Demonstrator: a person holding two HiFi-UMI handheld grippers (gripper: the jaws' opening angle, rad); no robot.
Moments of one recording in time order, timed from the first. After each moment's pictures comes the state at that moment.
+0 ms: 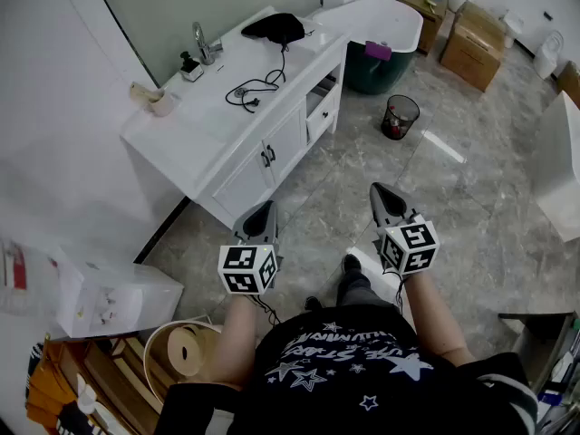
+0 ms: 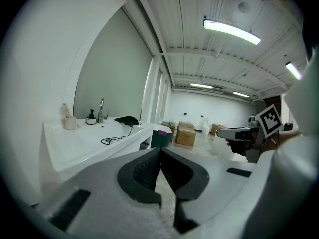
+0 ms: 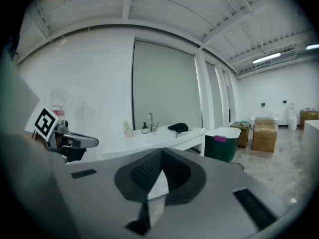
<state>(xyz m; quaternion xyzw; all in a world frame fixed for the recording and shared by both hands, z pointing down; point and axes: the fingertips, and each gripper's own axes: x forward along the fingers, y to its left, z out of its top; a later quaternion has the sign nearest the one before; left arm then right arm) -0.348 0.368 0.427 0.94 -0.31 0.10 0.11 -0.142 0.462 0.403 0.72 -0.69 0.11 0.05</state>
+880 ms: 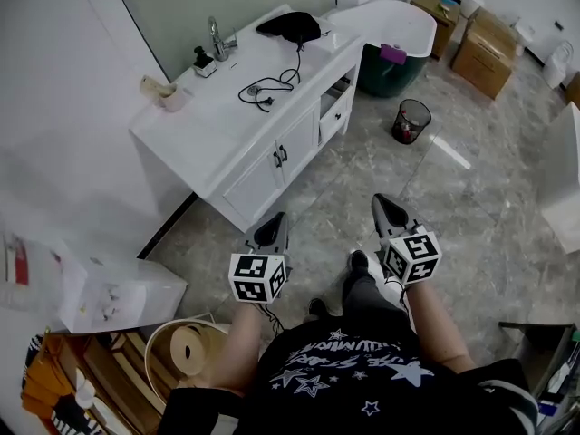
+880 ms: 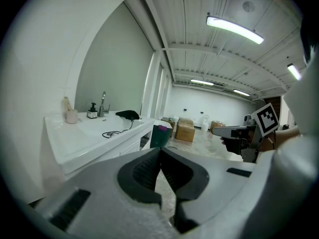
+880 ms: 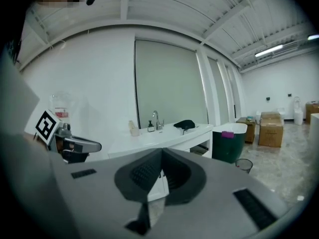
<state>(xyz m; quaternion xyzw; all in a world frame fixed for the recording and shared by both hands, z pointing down) -0.363 0.370 0.451 0.94 -0.30 0.13 0.13 -0.170 0.445 0.422 0.70 -0.71 0.13 0.04</state>
